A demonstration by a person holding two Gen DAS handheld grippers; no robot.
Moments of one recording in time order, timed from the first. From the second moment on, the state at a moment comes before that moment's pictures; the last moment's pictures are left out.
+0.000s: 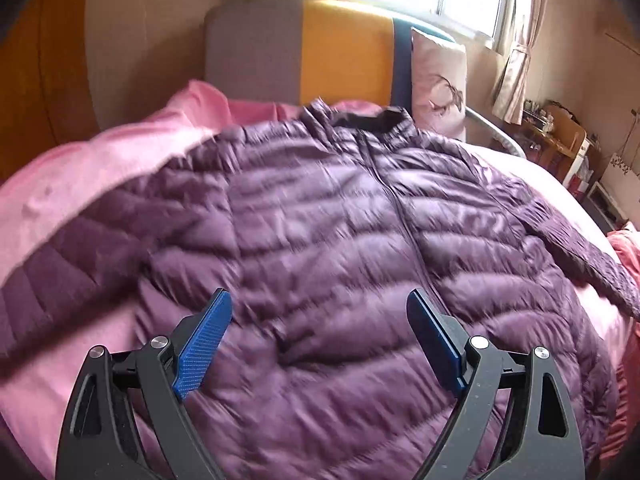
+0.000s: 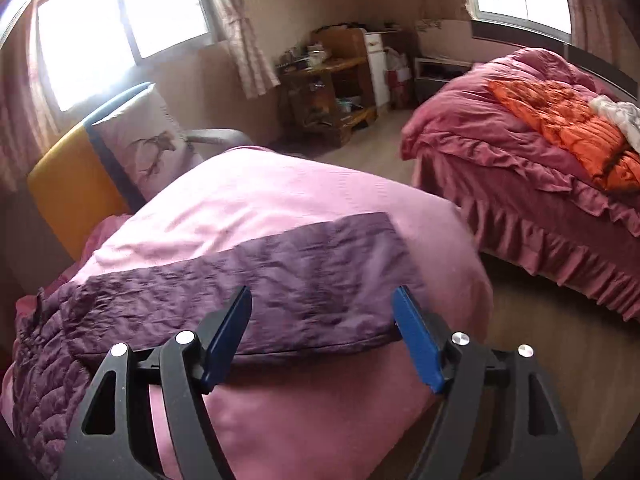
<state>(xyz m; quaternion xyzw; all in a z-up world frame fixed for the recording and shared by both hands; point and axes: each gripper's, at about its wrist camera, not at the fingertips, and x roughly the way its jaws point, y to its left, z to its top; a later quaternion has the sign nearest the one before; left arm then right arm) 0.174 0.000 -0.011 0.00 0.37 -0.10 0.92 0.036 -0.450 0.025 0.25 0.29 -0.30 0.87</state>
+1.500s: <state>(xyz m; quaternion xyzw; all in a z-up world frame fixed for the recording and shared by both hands) 0.177 0.032 -0.057 -0.04 0.41 -0.13 0.90 0.007 -0.559 -0.067 0.56 0.22 -0.26 0.76</state>
